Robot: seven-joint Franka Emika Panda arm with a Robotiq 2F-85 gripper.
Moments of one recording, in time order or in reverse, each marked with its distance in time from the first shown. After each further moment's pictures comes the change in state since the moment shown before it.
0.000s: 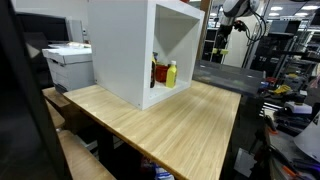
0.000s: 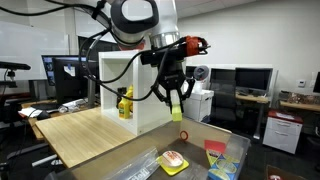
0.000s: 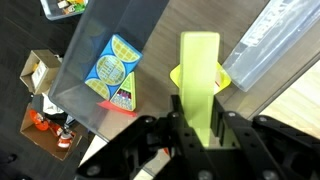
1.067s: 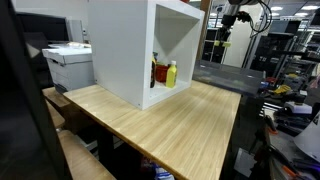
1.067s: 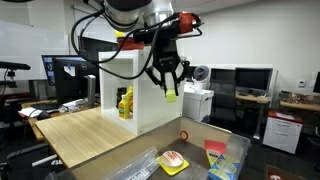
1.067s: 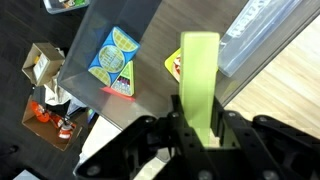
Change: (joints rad) arm 0.028 -0.105 -0.006 0.008 0.001 -0.106 0.000
